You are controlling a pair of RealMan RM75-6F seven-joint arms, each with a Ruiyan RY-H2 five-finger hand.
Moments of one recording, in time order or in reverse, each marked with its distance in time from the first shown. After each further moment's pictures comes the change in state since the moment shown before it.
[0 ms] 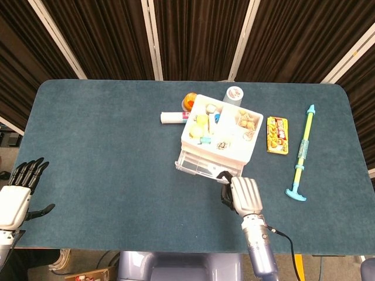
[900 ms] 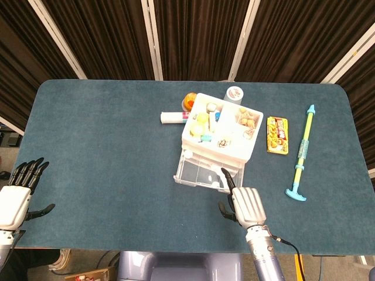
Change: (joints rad) left arm 0.000 -0.001 0.000 -0.001 -0.002 -0.001 -0.002; right arm -0.049 0.050 -0.101 -0.077 -0.093 0.016 -0.026
